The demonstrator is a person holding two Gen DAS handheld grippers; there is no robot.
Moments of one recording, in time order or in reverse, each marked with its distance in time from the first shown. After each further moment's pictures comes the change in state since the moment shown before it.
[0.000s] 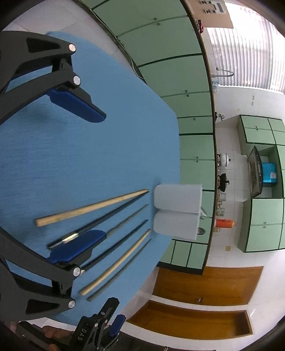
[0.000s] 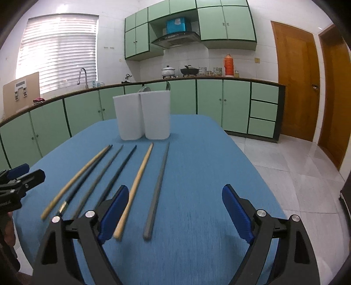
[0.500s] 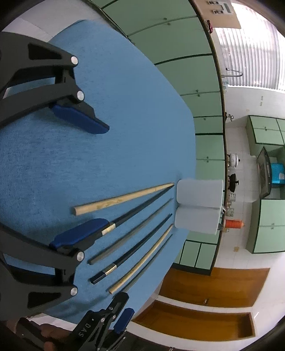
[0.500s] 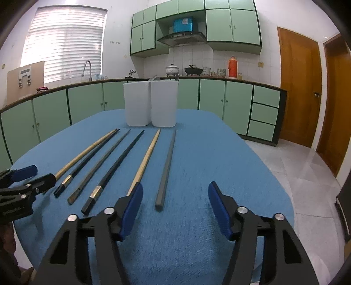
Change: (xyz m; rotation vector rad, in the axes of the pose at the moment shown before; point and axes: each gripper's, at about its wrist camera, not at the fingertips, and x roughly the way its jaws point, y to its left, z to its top) left arm 0.000 -0.011 -0.037 -0.013 0.046 0.005; right arm -0.009 0.012 -0.032 -0.055 0.006 -0.007
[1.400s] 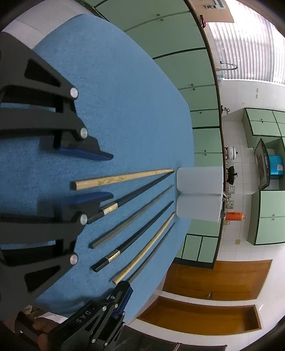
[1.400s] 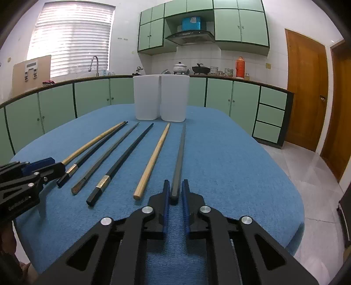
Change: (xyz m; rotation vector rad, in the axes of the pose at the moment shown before) left arm 0.003 -0.027 -0.001 0.042 -0.007 -0.026; right arm 0.000 0.006 -0.011 -0.039 0.008 0.029
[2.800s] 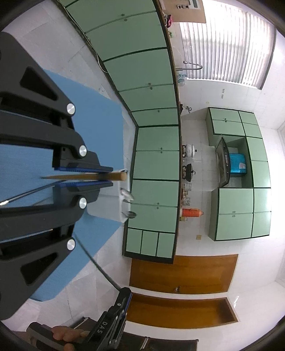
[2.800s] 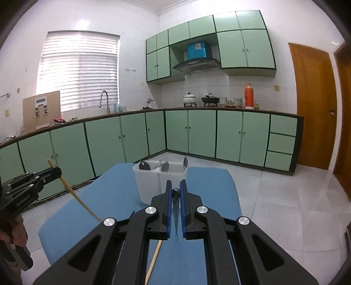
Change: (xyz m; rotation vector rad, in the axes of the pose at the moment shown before) left arm -0.055 0.011 0.172 0.002 -0.247 -0.035; right arm -0.040 -0.043 0.194 0.025 -0.164 0.118
